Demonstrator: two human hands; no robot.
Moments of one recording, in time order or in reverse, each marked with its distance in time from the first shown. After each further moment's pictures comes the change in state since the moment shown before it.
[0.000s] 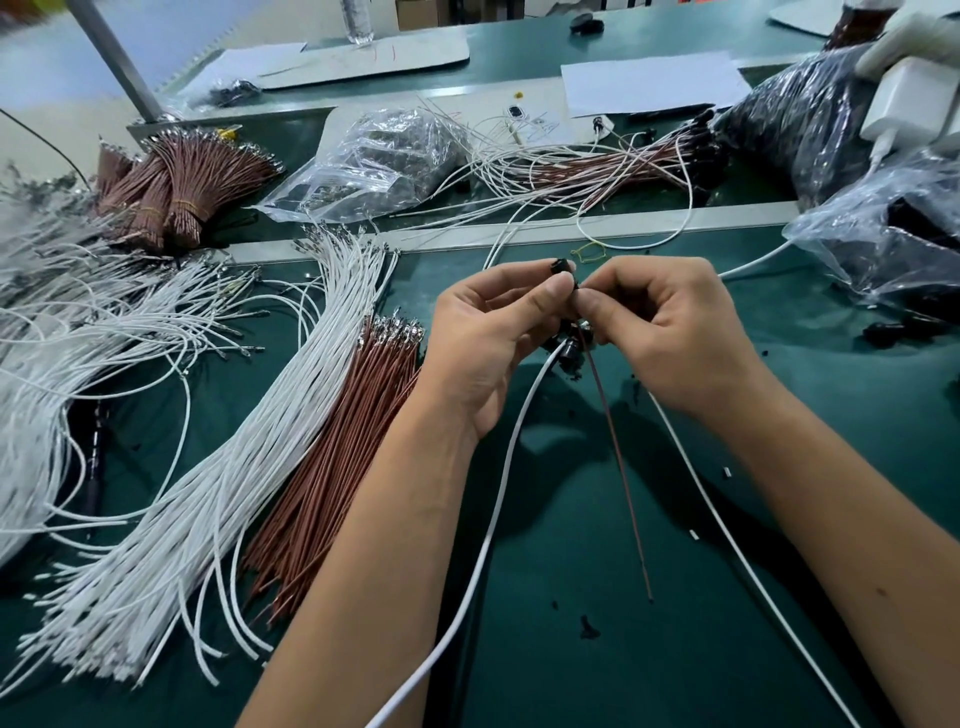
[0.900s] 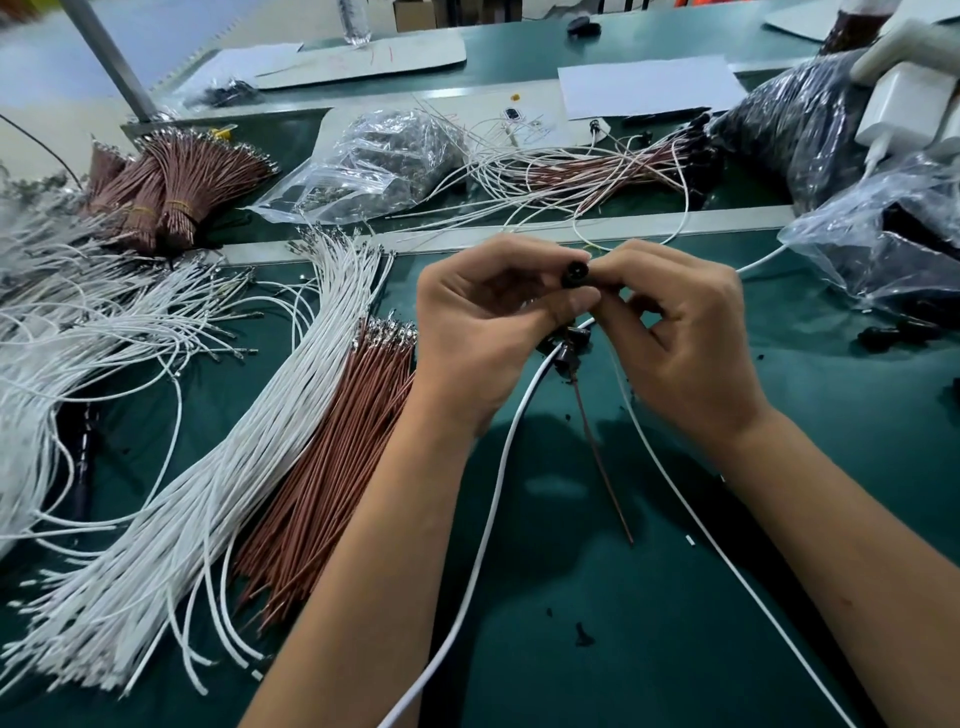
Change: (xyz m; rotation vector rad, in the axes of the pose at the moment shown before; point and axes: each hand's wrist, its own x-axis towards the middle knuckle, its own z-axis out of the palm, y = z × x) left_hand -0.005 0.007 0.012 0.195 -0.153 0.514; right_hand -0.002 -0.003 -0.001 -0.221 0.163 -0.335
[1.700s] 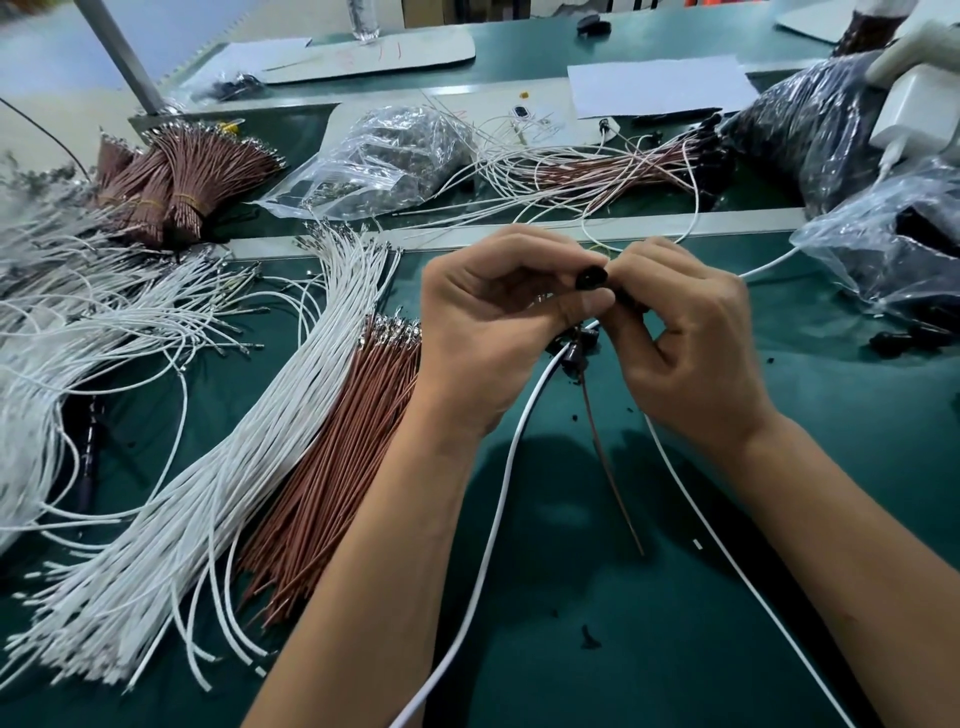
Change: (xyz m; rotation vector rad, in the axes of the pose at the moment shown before) left_hand 0.000 0.007 0.000 -0.008 -0.034 0.045; right_hand 0.000 -0.002 0.003 -0.104 -0.016 -0.130
